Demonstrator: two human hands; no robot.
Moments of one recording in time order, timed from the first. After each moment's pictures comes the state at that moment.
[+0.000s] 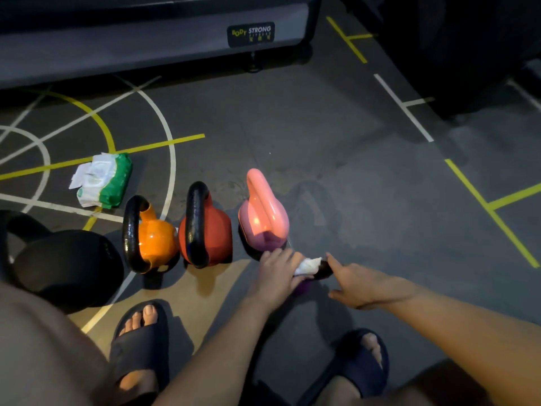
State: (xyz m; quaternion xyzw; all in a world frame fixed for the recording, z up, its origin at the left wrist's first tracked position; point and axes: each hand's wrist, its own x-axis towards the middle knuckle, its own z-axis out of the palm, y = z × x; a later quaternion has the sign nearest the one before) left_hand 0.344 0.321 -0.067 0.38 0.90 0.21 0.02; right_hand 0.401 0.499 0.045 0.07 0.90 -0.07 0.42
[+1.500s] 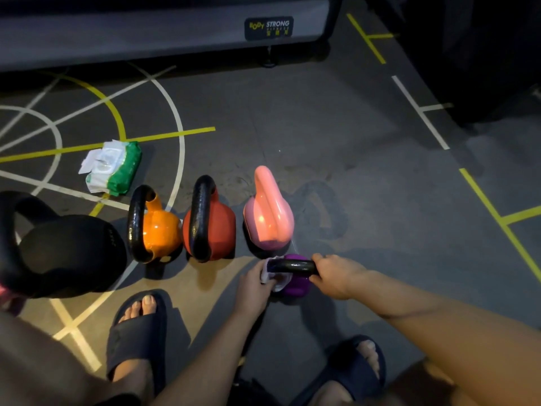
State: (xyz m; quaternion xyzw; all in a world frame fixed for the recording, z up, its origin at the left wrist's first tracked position) left_hand 0.362 0.284 -0.102 0.00 0.83 0.51 0.24; right_hand 0.366 0.478 0.025 0.04 0.92 -0.06 0.38
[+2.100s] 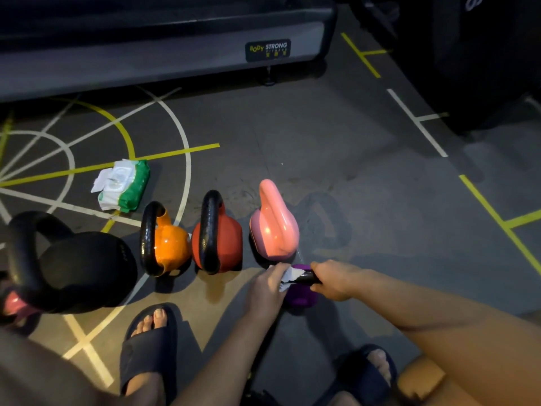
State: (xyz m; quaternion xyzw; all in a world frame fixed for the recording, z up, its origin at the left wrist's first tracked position) left_hand 0.353 0.292 -0.071 0.17 0.88 0.43 0.08; right_hand 0.352 0.472 0.028 0.01 0.91 -0.06 0.41
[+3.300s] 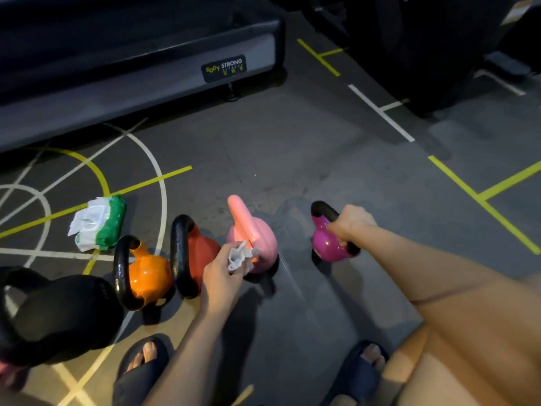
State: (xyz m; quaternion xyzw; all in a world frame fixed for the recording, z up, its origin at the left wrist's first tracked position) left_hand 0.310 0.278 0.018 0.07 0.87 0.47 0.06; right_hand 0.311 0.574 0.056 0.39 0.88 -0.18 0.21
